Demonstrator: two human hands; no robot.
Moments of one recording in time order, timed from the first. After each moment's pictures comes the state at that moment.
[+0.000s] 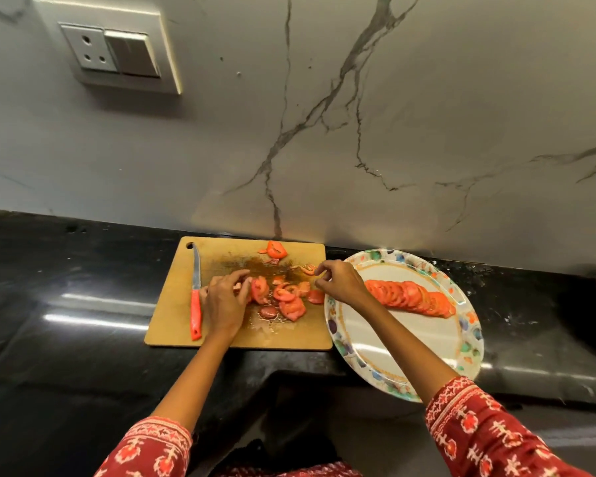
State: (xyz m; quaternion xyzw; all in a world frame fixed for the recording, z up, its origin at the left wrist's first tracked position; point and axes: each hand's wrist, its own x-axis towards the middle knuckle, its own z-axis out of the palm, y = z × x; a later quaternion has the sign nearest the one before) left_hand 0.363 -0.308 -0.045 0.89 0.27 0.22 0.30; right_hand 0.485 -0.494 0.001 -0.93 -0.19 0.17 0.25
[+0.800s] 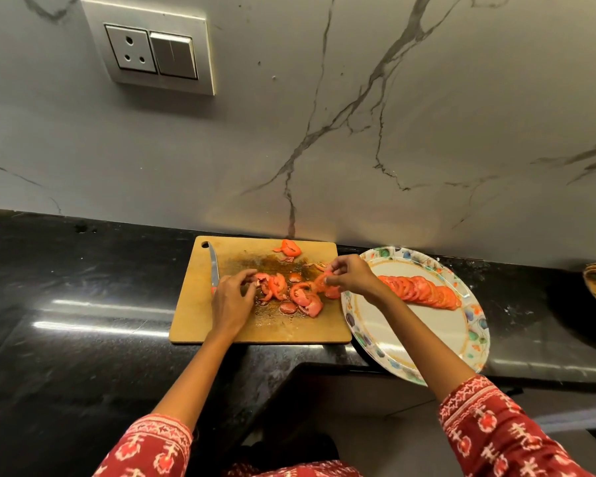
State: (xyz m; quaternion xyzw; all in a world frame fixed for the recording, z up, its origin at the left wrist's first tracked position) left_hand 0.346 -0.275 -0.046 0.88 0.20 0.19 0.38; right_hand 0.465 -0.481 0.026 -0.88 -0.12 0.25 0.39
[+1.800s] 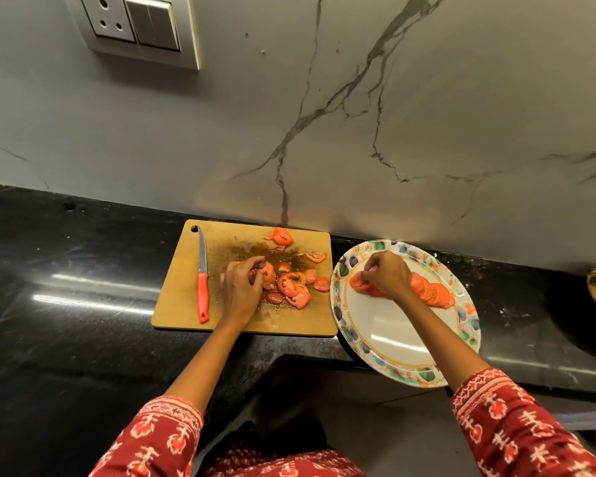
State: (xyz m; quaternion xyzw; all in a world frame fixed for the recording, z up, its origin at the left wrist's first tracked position) left_hand 0.363 -0.316 -0.044 0.88 0.22 0.21 0.37; right_hand 0.505 -0.548 0.000 -0.98 -0.06 0.09 0.18
